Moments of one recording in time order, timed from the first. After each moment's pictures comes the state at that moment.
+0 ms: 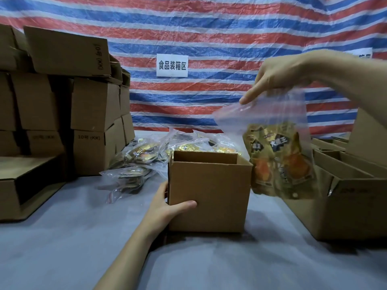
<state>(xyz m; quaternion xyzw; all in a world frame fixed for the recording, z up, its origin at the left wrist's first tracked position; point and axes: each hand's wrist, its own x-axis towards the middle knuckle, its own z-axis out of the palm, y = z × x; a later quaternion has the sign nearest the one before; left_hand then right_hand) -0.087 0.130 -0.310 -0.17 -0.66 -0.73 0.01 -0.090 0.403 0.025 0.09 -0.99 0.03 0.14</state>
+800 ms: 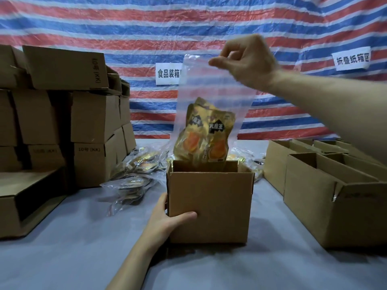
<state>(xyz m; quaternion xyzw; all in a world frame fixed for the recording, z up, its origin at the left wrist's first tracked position) -0.091 0.129 -0.312 -0.17 -0.69 -0.70 0.02 -0.087 0.352 0.009 0.33 -0.81 0.16 0.45</state>
